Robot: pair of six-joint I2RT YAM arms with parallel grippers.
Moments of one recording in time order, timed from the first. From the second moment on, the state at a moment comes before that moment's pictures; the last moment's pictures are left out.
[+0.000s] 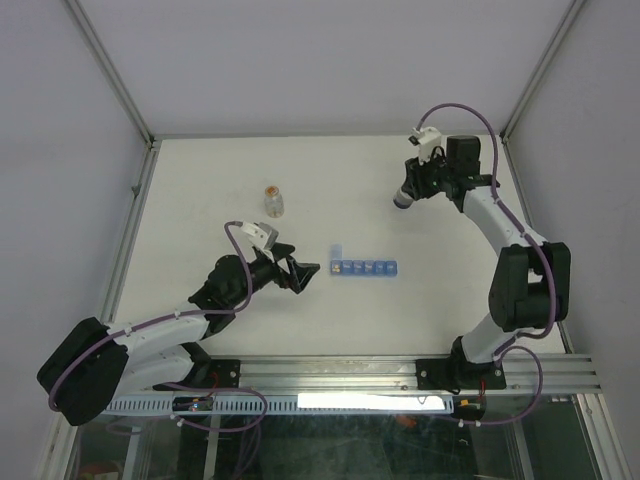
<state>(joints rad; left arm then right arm) -0.73 1.06 0.26 0.74 0.11 -0.30 0.13 1.58 1.22 -0.33 -0.45 -0.32</state>
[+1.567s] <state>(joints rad) -0.60 1.22 0.45 0.60 0.14 -0.44 -0.22 1.49 1.29 -0.75 -0.88 -0.98</state>
